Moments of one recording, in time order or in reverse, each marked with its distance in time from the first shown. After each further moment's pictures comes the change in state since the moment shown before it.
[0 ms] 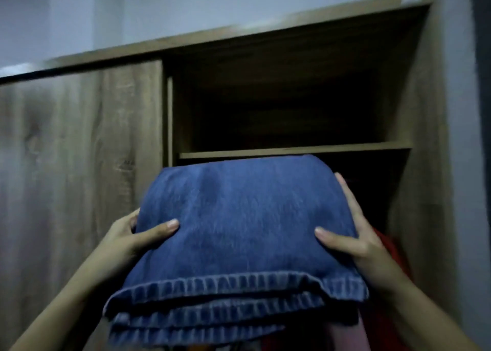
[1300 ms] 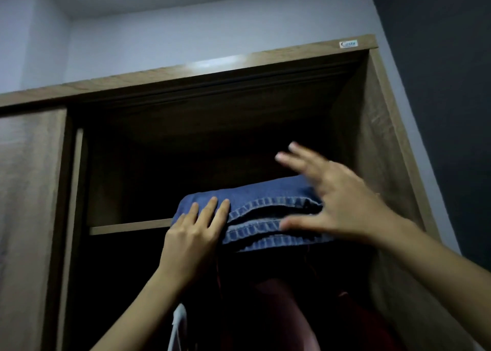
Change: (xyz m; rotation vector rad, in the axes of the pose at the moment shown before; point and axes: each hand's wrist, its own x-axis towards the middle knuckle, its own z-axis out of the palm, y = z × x) left_hand 0.228 -0.014 0.179 1.375 0.434 1.259; right_hand 0.179 -0.063 -0.122 -1.654 0.045 -0.490
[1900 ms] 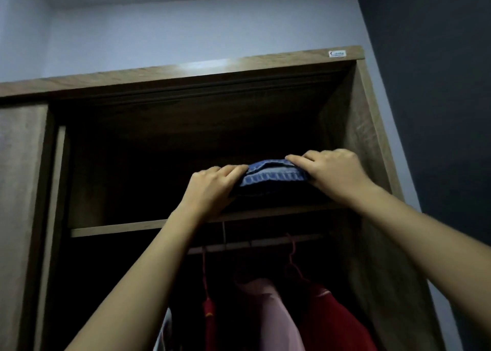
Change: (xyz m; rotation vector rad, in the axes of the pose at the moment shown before) left_hand 0.101 -0.008 0.025 -0.187 -0.165 0.075; right_hand 0.049 0.069 0.018 -0.613 0.244 -0.186
